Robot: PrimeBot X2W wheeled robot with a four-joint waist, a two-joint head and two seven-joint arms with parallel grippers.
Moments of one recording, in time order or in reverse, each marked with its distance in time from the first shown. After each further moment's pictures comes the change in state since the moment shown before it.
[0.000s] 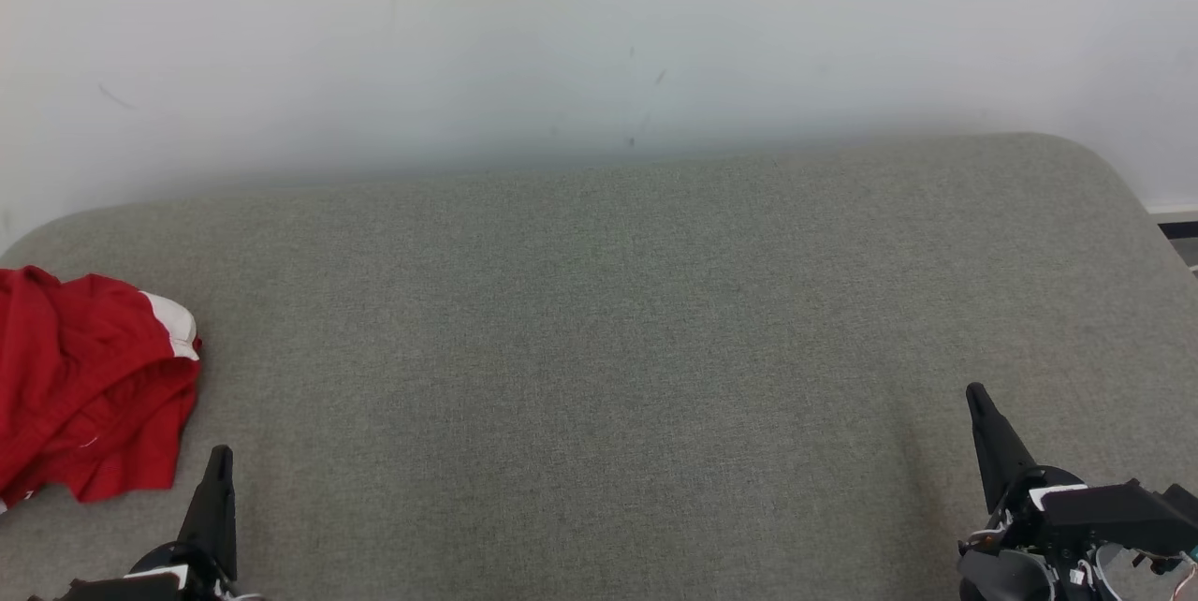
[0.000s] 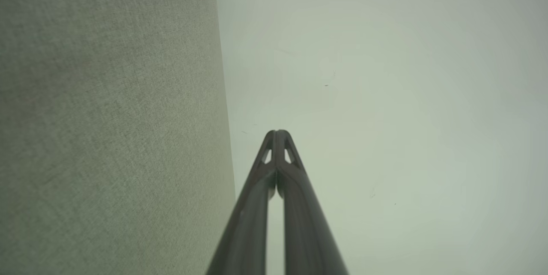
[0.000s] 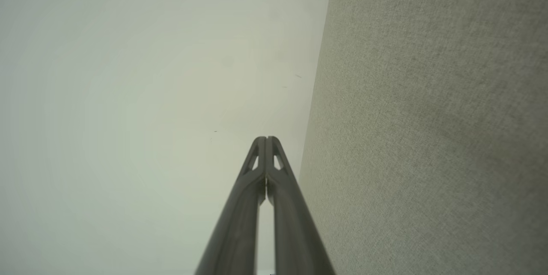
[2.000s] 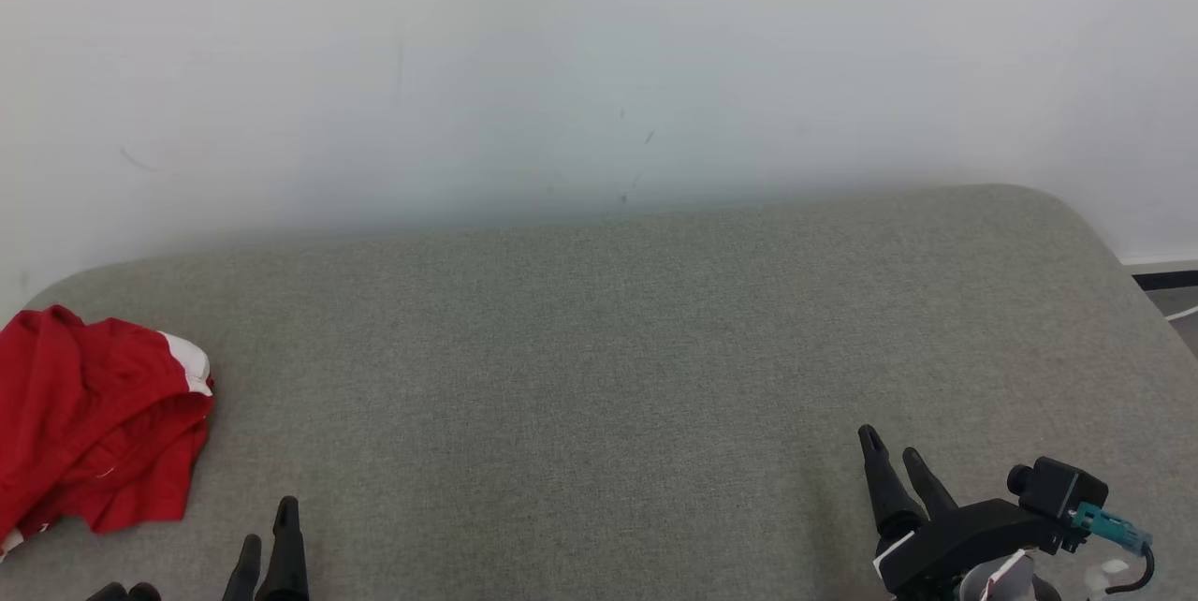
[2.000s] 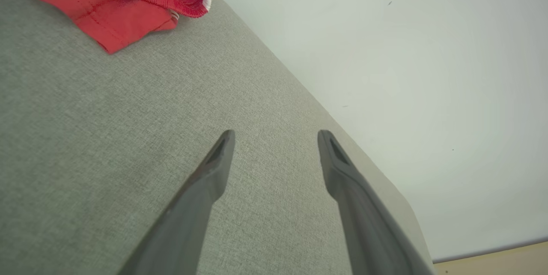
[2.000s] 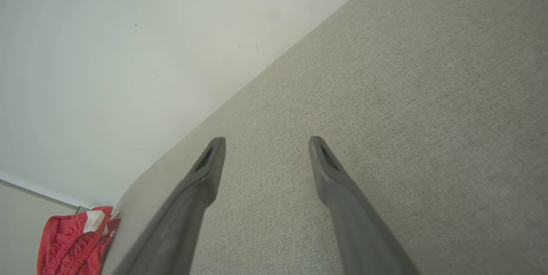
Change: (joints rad) left arm 0.065 0.072 -0.220 0.038 0.656 0.151 -0.221; right arm -0.021 -0.082 0.341 0.103 -0.624 -0.151 -0.219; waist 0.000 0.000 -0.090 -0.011
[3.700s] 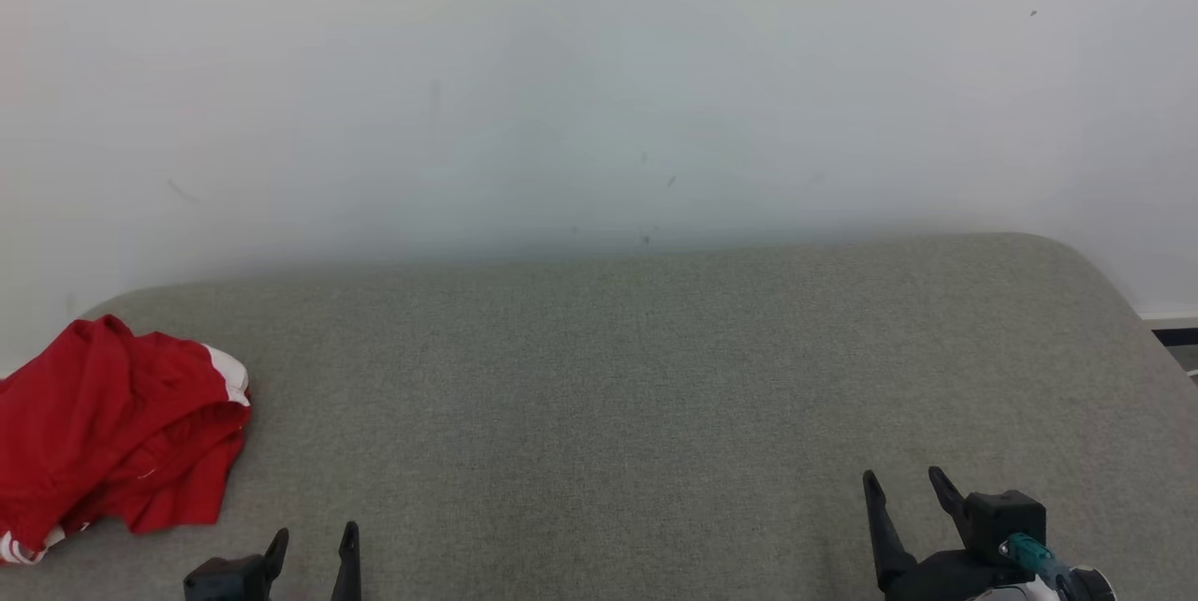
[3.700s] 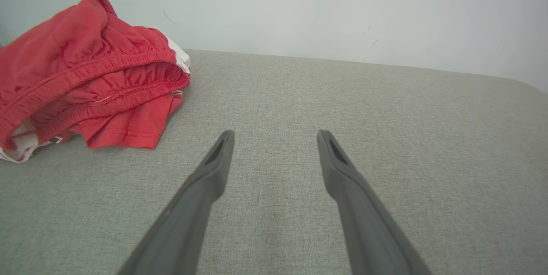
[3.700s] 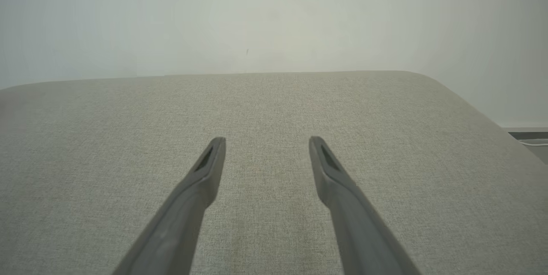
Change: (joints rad) left arm -0.005 0.078 -0.171 0.014 0.633 0.097 0.027; right arm 0.033 -0.017 0.022 0.059 -0.628 -0.097 -0.061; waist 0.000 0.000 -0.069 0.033
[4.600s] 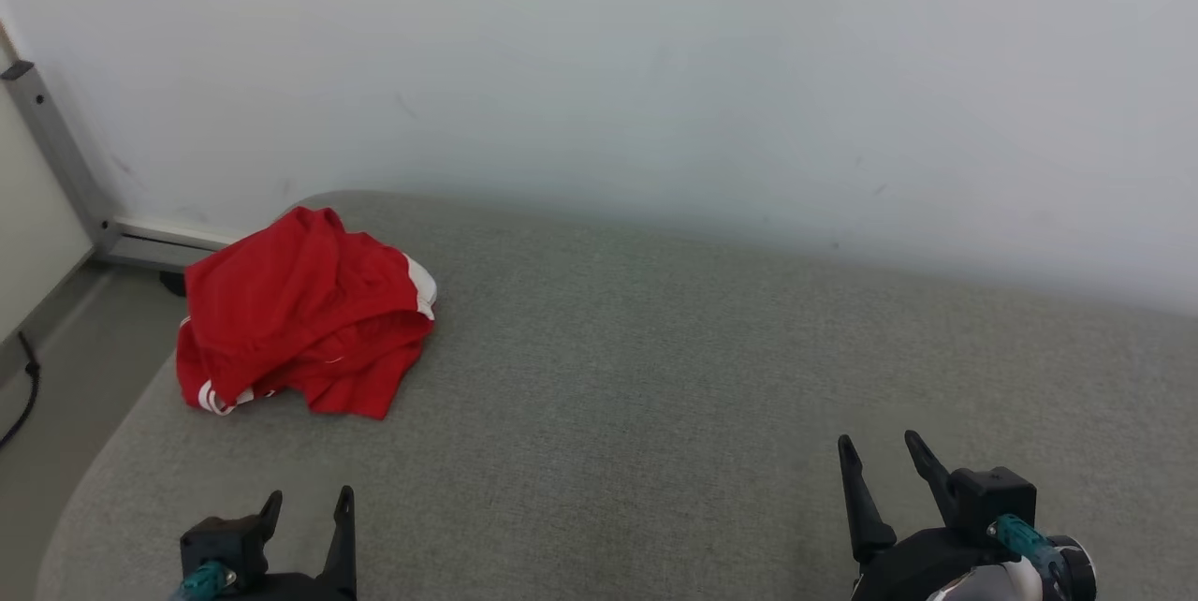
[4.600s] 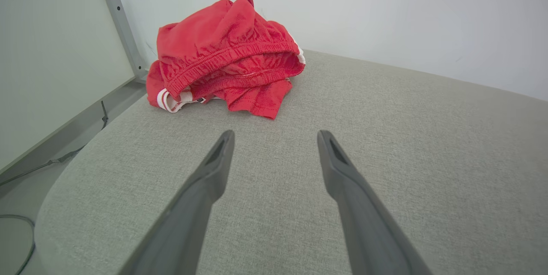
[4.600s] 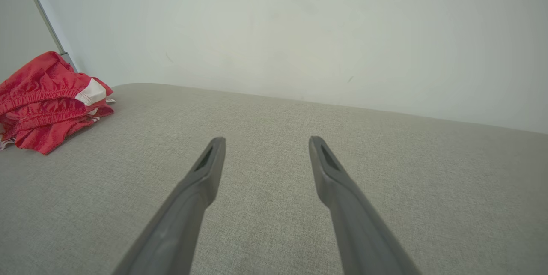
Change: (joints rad) left arm -0.031 0.004 0.013 -0.048 0.049 0.000 0.066; right arm 0.007 0.033 -0.013 -0.105 -0.019 0.000 0.012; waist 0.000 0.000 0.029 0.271
